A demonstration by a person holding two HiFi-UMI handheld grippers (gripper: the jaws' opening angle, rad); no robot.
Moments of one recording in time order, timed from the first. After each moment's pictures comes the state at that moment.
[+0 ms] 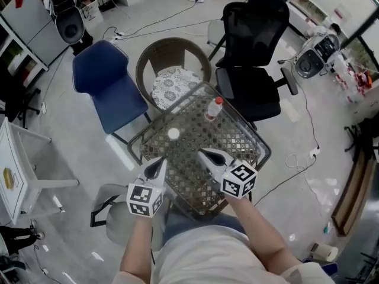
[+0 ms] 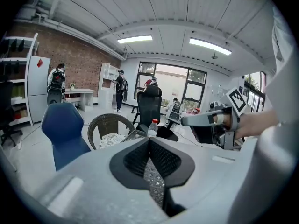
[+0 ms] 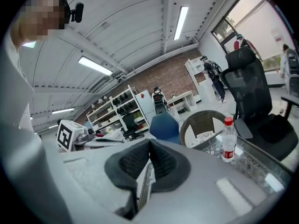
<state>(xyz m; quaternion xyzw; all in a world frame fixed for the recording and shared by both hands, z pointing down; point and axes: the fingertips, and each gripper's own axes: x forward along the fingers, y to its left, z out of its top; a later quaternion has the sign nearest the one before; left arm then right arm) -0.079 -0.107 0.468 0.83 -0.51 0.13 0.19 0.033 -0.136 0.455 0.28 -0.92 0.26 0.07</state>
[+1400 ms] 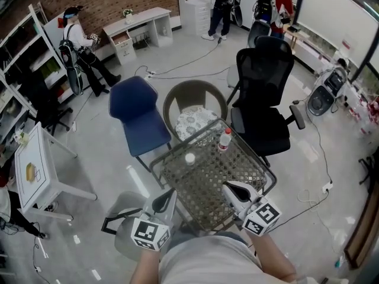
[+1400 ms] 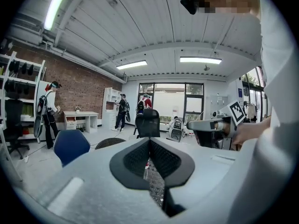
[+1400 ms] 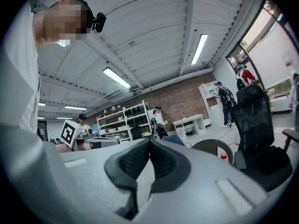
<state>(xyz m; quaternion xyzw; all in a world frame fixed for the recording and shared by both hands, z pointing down) -0.042 0.016 0.306 0.83 -0.55 0.06 0.08 0.108 -0.024 0.298 0.26 -0.95 0.14 -0.01</state>
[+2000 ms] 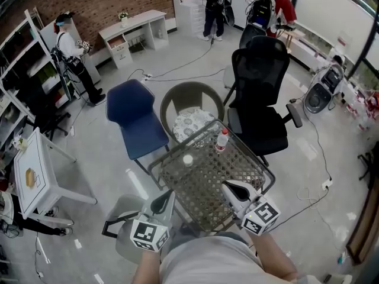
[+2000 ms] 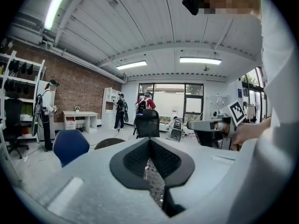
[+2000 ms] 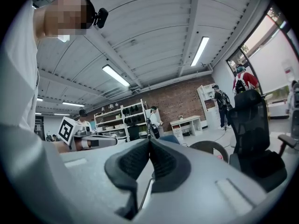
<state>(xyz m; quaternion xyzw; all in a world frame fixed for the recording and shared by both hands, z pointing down) -0.041 0.016 0.305 0.83 -0.55 0.06 0.08 0.114 -0.026 0.298 0.28 -0.95 0.12 0.00</state>
